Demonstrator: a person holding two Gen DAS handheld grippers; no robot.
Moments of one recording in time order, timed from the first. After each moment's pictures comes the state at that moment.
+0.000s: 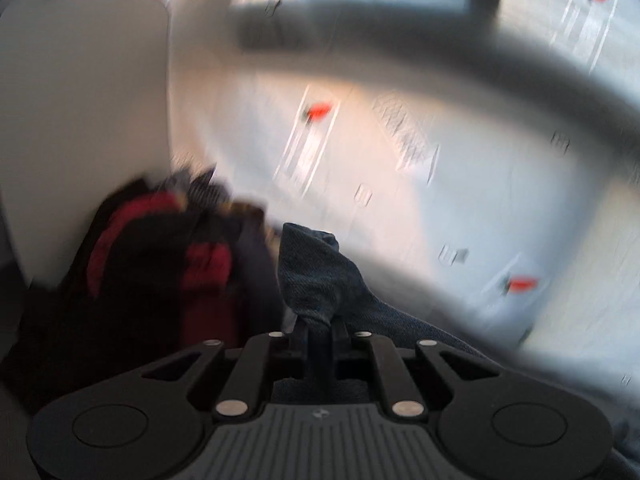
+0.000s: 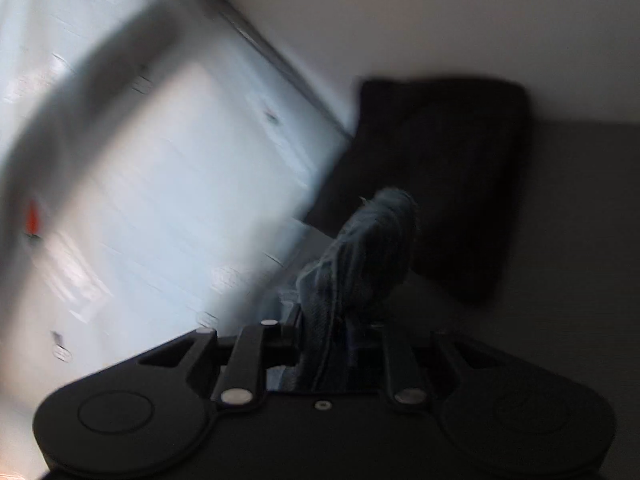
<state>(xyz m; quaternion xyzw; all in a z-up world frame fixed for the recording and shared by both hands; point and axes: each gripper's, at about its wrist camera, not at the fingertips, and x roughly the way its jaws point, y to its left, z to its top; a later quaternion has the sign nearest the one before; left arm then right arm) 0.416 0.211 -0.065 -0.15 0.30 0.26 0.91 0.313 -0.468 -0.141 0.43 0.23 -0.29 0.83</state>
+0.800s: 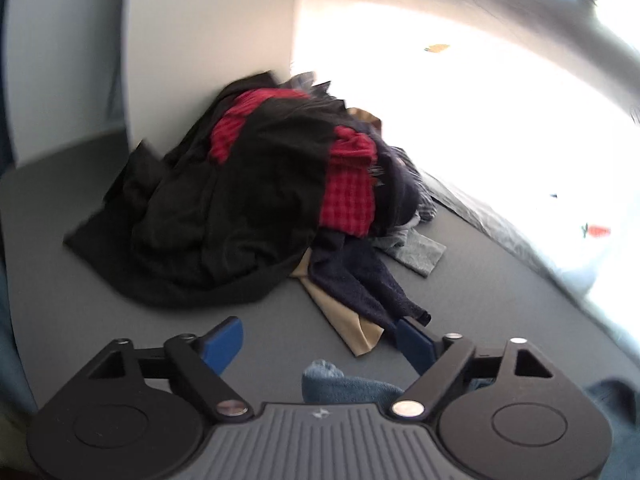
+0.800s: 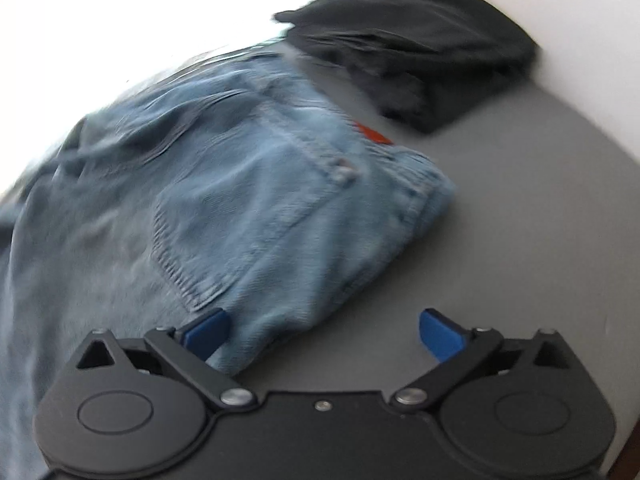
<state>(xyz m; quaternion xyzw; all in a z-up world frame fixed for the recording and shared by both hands) 0.313 0.259 -0.114 -0.18 0.30 0.30 0.89 0.315 -0.384 -0.244 0.15 0.42 -0.26 0.85</state>
